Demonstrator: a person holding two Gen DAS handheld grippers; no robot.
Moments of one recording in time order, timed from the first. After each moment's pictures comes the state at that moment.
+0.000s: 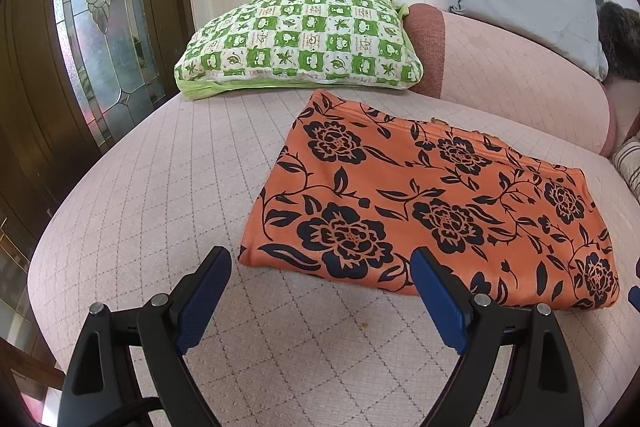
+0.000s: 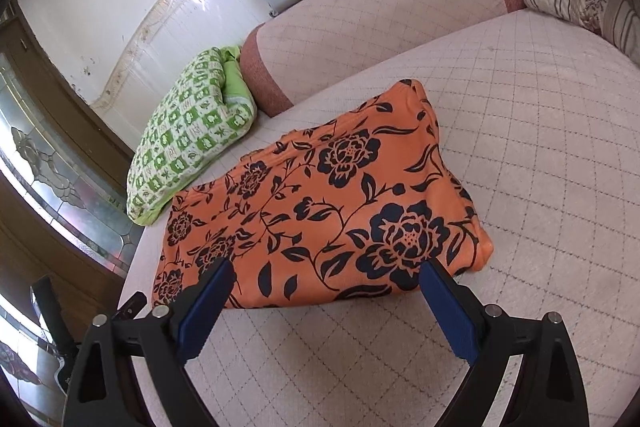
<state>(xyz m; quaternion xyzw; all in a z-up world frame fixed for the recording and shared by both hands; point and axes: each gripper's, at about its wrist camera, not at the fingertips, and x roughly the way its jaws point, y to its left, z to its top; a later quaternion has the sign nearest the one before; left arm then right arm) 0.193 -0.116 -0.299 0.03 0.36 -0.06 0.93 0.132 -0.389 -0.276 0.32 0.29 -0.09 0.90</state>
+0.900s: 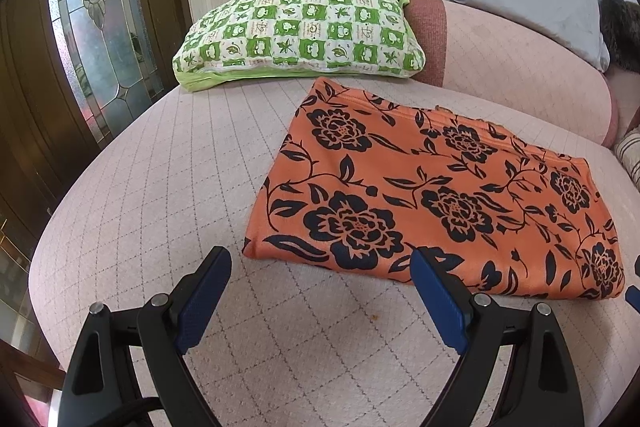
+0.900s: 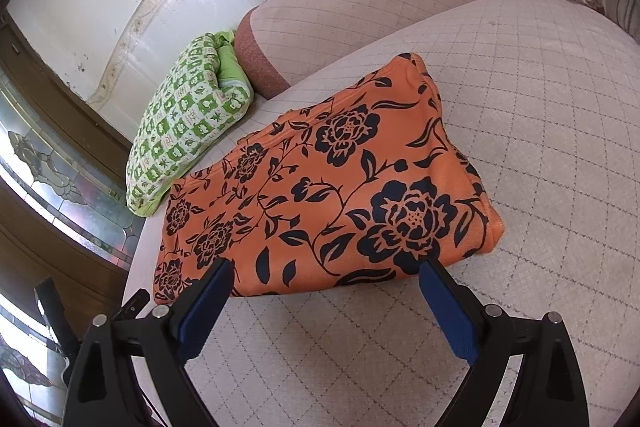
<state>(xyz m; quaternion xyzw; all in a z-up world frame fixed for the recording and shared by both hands) 0.197 -0.114 -0.306 0.04 0.37 -0.06 0.93 0.138 -0.392 -0.287 0.34 0.33 -0.07 0.88</state>
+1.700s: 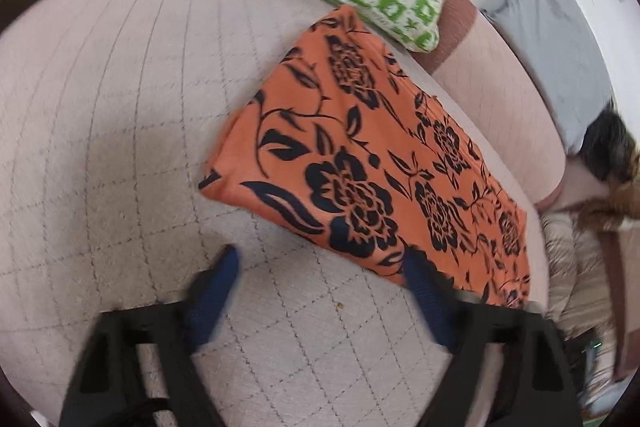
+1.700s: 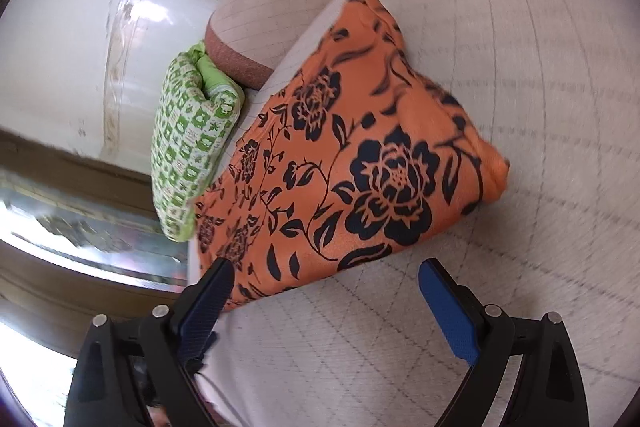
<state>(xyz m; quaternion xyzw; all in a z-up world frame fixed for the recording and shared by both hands) 0.248 -0.054 -0.352 -0.21 0.51 -0.16 0.82 0.139 -0.428 -0.333 0.51 0.35 -0.01 0.78</state>
